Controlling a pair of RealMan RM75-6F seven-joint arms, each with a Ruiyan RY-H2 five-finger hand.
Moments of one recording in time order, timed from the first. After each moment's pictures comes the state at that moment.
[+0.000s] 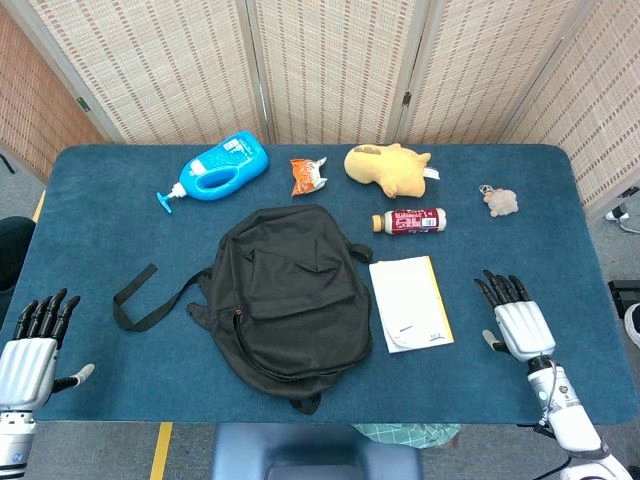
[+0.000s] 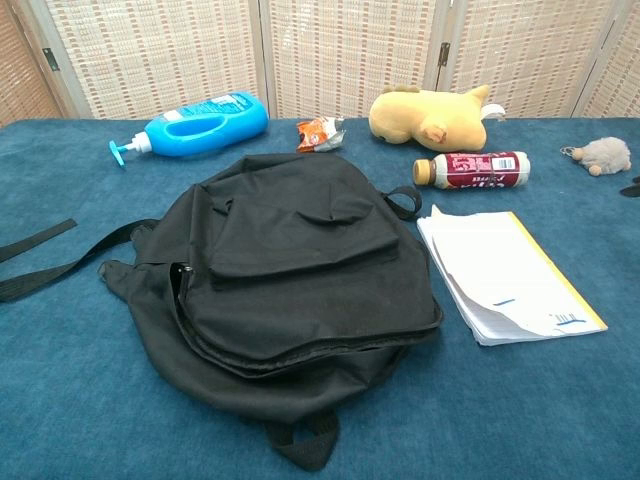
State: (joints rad) left arm -0.10 -1.15 -0.05 -1.66 1.48 1.50 0.19; right arm 0.29 -1.40 0.07 -1.27 -1.46 1.14 -0.09
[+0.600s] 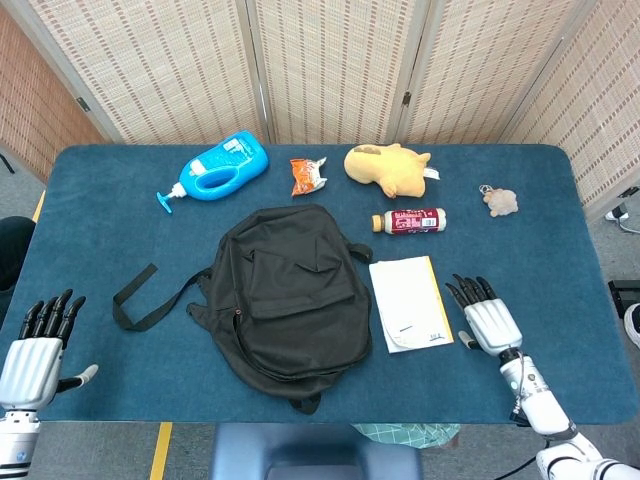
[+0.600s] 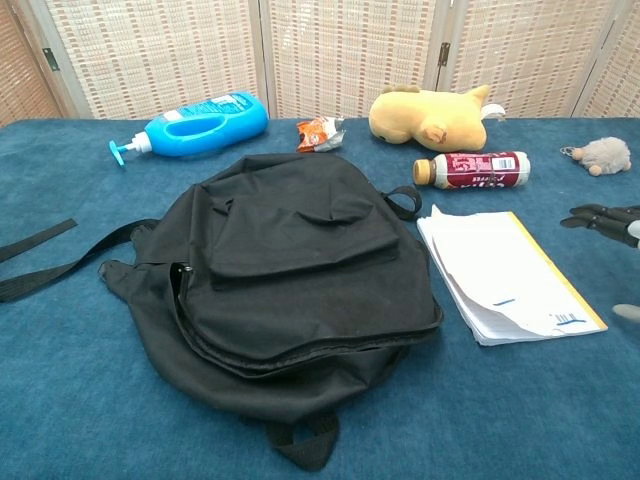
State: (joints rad) left arm -0.11 -1.15 -0.04 -1.68 1.48 1.48 0.21; right arm 0.37 -1.52 0.04 -1.12 -1.48 1.07 -0.05
